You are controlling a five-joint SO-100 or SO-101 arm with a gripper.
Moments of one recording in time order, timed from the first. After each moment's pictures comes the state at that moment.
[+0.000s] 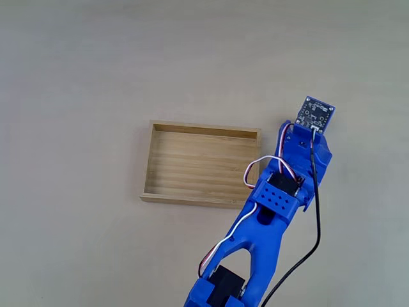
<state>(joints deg) 27.0 30.7 -6.2 22.3 9.1</state>
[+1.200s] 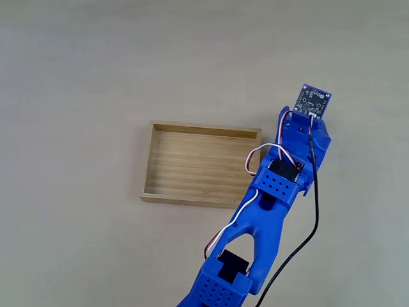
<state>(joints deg) 25.4 43.1 -21.1 22.0 9.1</state>
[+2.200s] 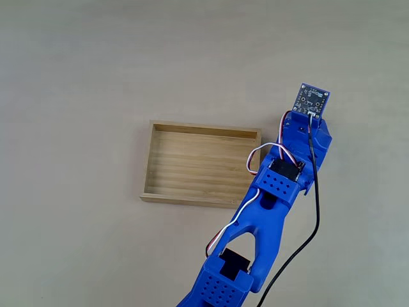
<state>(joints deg) 25.5 44.7 -23.0 22.0 11.2</state>
